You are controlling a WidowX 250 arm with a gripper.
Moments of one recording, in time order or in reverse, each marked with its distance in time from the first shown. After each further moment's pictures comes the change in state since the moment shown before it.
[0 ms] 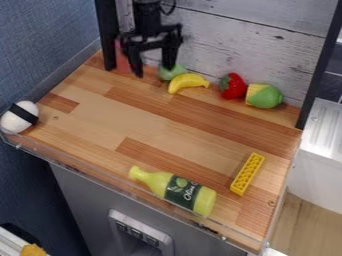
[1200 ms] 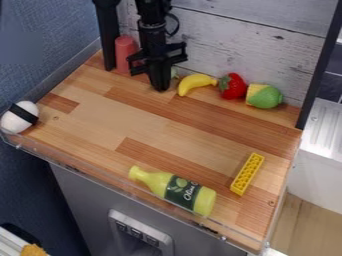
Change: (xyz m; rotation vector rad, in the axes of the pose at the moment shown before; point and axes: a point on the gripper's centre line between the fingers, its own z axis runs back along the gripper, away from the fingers) arm 0.005 -0.002 -0.036 -0.031 -0.035 0.089
